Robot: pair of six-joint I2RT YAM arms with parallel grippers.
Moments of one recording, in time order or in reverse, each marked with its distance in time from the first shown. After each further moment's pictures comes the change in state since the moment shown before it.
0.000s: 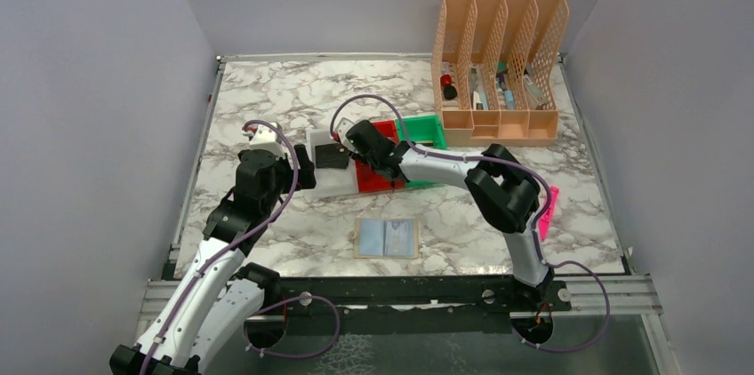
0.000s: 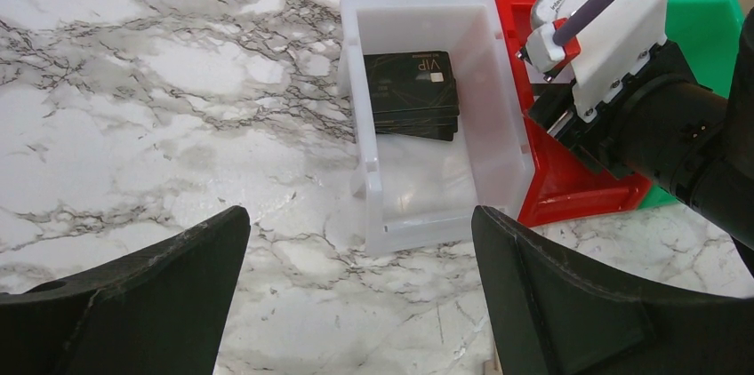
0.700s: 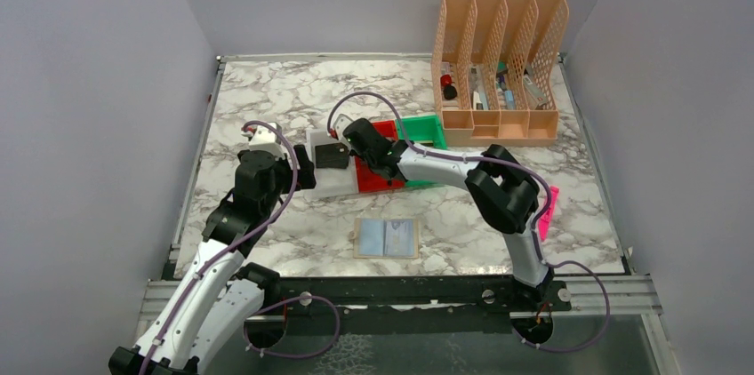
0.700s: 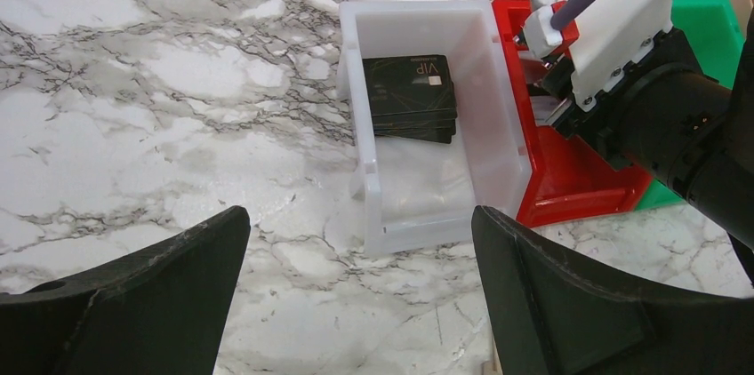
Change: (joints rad) left arm -0.006 -0.010 0.000 0.000 -0.010 0.000; right arm 0.001 0.001 0.026 0.008 0.050 -0.003
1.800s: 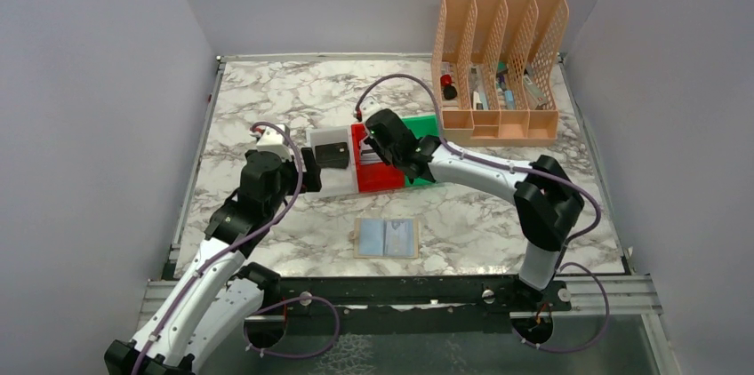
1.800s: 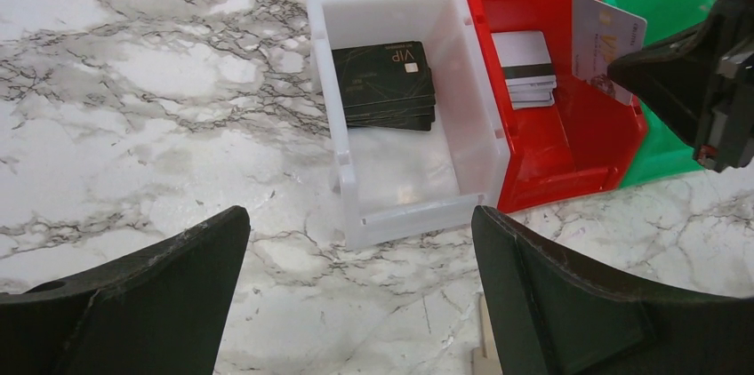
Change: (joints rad) left arm -0.063 0.008 0.000 0.000 -0.003 0.000; right arm -0.019 -0.298 -0.156 -0.053 -0.138 0.347
